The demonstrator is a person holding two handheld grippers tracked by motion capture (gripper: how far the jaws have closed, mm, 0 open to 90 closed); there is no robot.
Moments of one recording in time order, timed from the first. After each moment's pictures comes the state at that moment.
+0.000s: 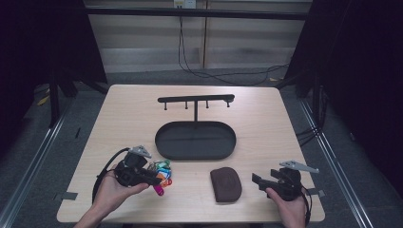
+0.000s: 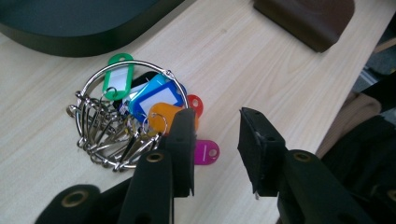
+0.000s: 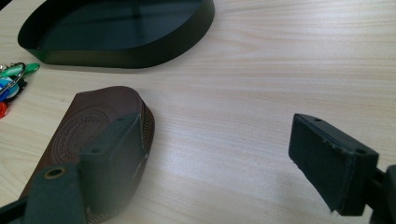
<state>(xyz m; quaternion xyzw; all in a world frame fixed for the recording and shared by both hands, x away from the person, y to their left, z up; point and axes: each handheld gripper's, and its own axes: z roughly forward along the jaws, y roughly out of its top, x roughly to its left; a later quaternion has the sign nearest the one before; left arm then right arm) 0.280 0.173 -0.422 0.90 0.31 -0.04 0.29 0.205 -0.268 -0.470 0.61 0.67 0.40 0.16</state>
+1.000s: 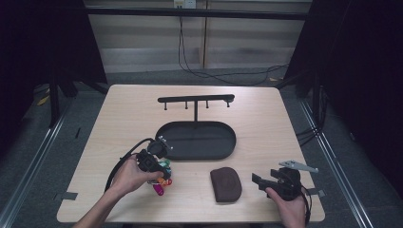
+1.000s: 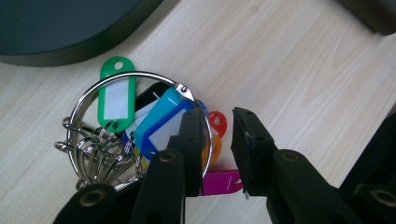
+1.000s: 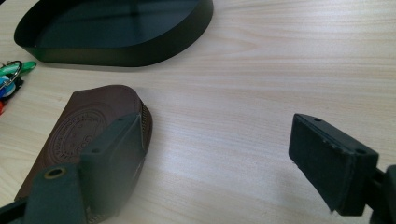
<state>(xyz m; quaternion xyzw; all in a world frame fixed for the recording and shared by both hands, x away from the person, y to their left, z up) 0.329 0.125 -0.442 0.93 0.31 -0.08 0.16 0.207 -0.268 -0.471 0.61 0.67 0.39 0.16</state>
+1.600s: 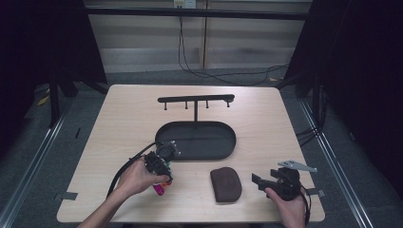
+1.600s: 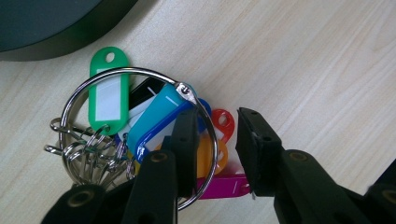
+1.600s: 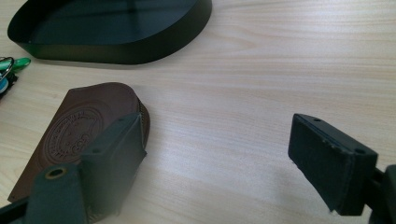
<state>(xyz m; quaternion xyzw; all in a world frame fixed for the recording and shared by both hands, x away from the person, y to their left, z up) 0.322 0.105 -0.450 0.95 0.30 -0.05 0.09 0.207 -0.266 -0.471 0.61 0.68 0.38 0.16</state>
